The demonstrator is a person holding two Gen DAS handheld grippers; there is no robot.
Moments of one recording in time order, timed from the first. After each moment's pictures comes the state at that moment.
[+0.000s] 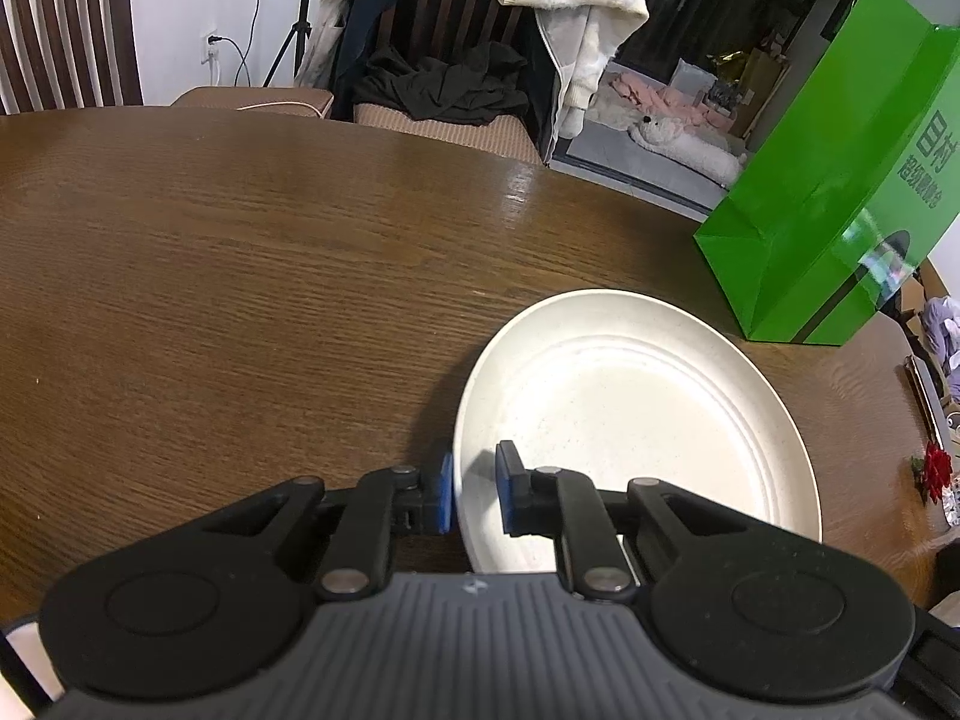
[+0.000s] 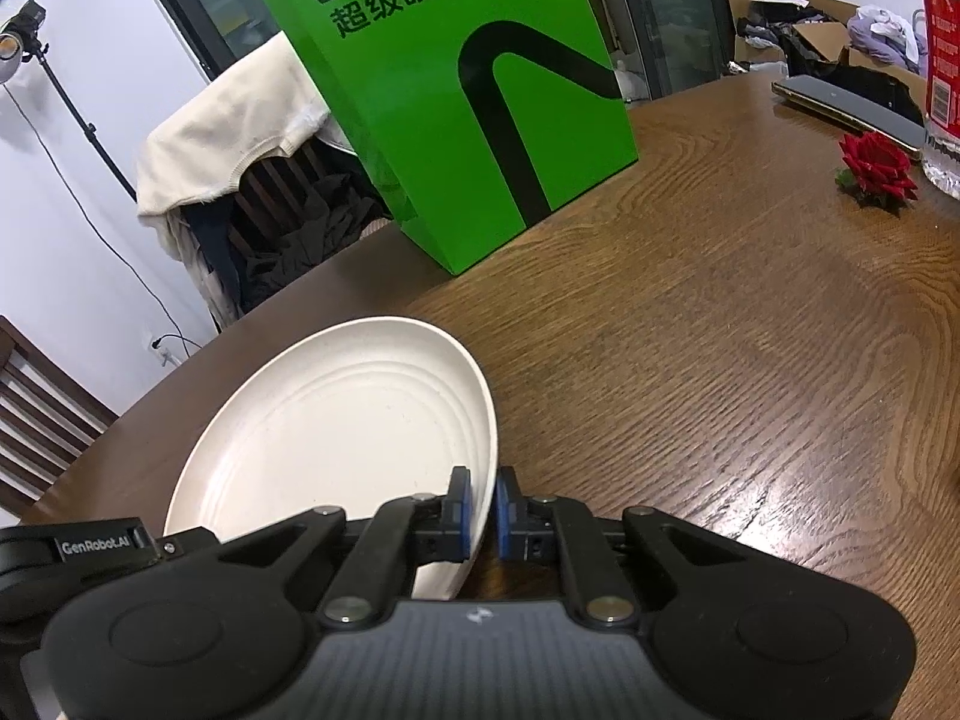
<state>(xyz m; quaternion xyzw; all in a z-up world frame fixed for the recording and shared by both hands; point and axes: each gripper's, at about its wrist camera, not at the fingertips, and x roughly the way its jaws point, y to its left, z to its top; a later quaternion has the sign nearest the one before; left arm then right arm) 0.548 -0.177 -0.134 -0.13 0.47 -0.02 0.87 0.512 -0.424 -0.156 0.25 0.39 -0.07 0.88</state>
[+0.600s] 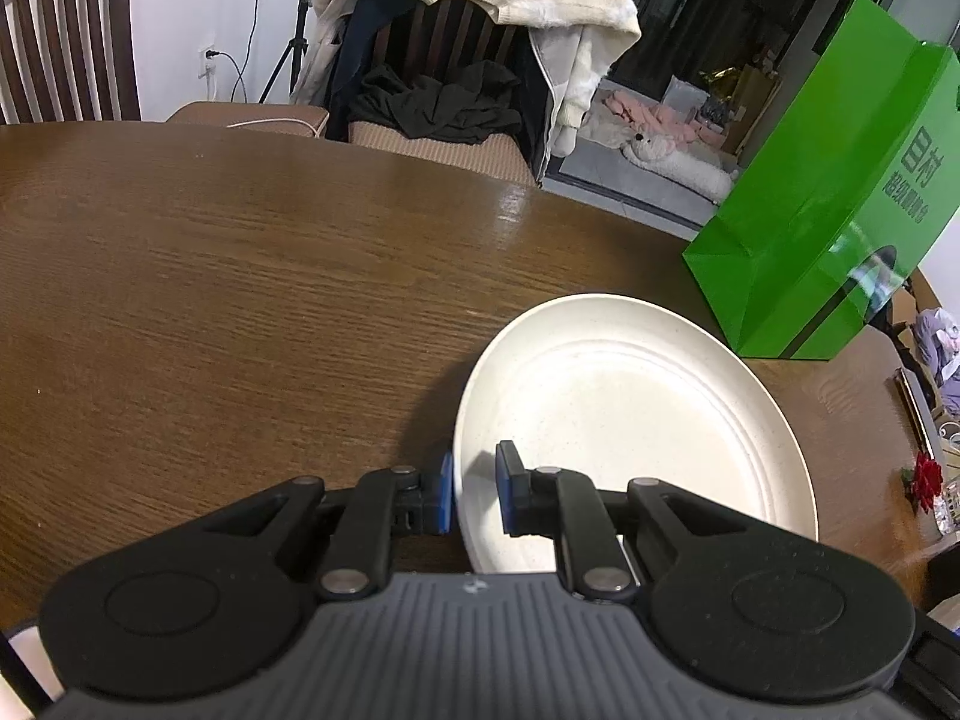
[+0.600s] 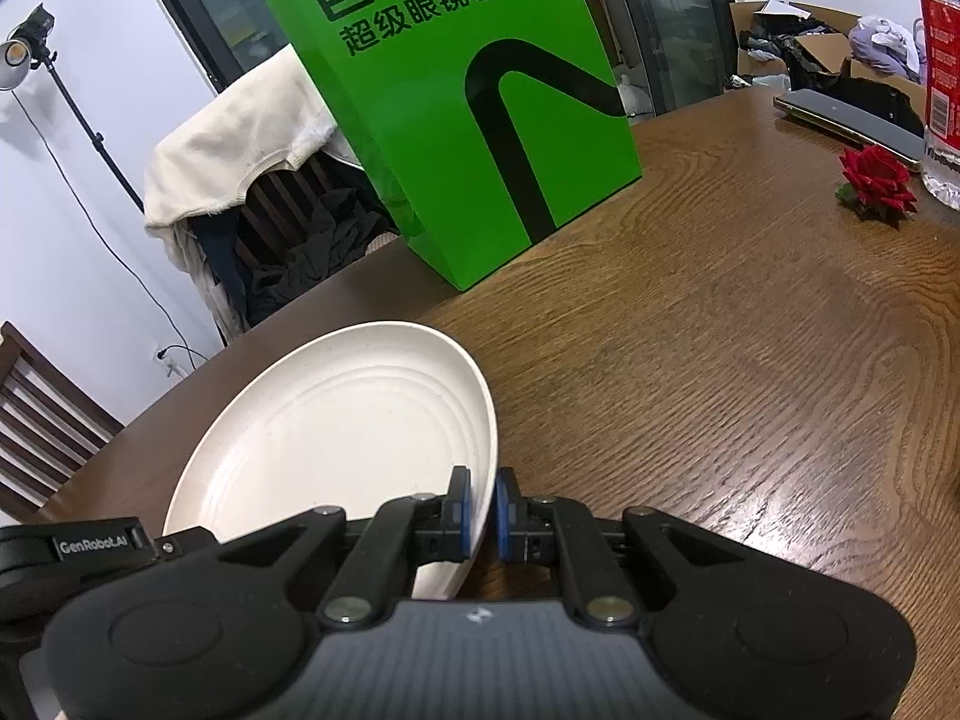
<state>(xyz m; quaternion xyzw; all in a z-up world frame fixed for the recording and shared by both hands) 0.543 -0.174 -0.129 -0.13 0.45 -0.03 0.88 0.509 -0.424 -0.154 0.25 0.38 -0.07 0.89</state>
